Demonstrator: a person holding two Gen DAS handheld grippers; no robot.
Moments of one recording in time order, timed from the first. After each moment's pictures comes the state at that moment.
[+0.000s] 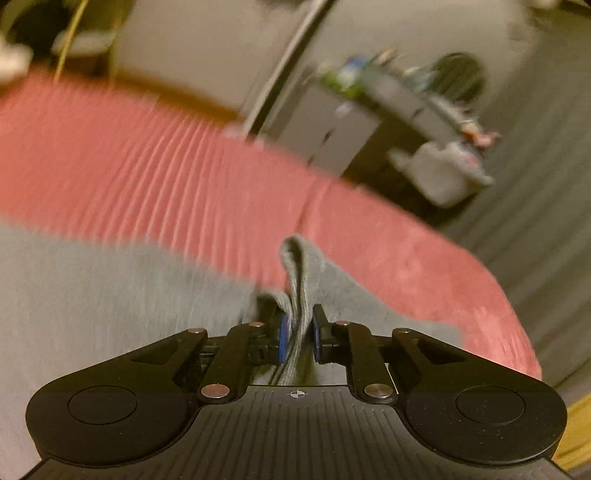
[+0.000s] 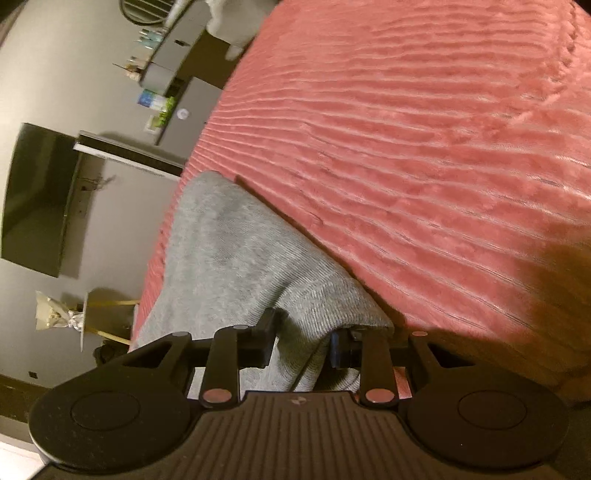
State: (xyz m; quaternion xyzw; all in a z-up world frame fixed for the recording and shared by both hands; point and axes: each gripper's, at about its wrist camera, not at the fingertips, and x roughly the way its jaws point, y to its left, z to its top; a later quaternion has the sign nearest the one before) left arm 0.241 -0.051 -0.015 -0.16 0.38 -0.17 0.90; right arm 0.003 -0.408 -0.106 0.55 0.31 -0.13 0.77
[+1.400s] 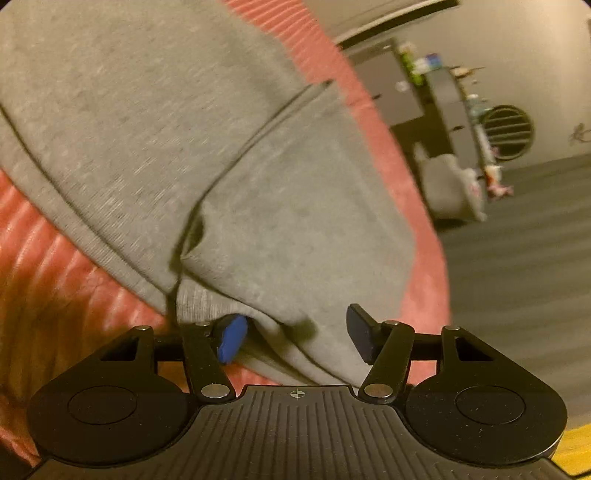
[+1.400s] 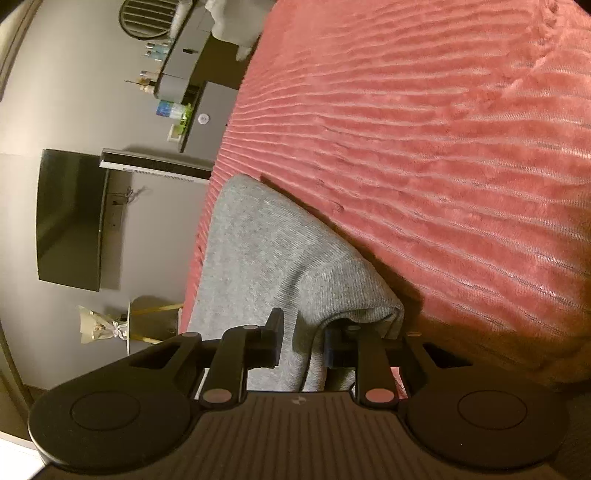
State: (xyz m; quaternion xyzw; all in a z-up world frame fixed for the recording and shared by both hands) left arm 0.126 -0.028 -0.087 -0.42 0.51 -0.12 0.74; right arm -0.012 -0.412 -0.105 0.61 0.28 -0.08 0.74
